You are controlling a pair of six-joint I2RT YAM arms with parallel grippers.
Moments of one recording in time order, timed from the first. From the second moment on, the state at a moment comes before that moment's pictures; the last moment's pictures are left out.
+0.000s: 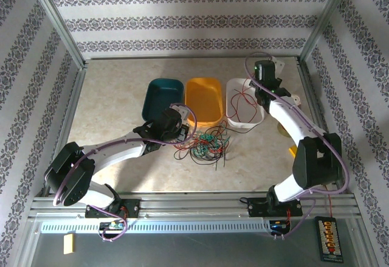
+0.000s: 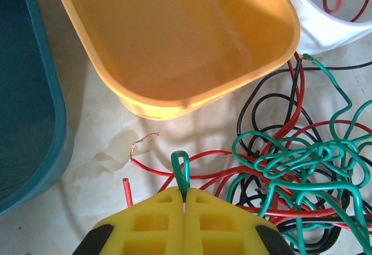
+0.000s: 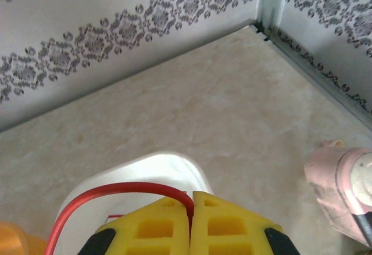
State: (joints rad) left arm -0.72 1.45 0.83 -0.12 -0.06 -0.31; right arm 0.18 1.56 1.18 -0.23 0.45 0.48
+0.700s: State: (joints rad) left arm -0.72 1.46 0.84 -0.13 -0.06 -0.31; right arm 0.15 1.91 1.35 -0.42 0.54 0.54
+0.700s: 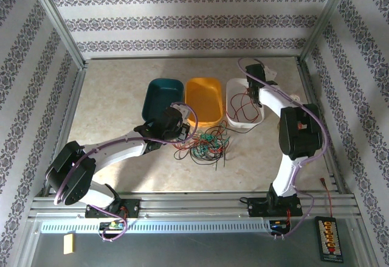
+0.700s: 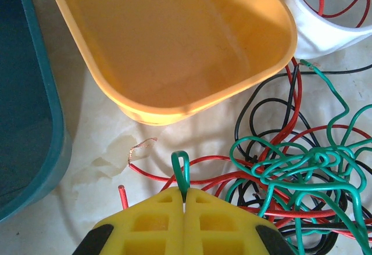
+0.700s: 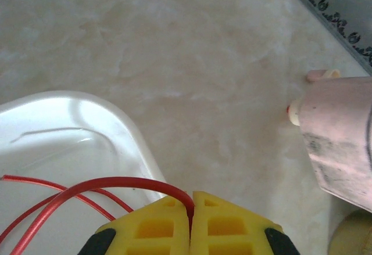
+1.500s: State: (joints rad) left arm -0.72 1.46 0.86 -0.16 -0.06 -0.31; right arm 0.21 1.75 1.37 -0.45 0.37 0.50
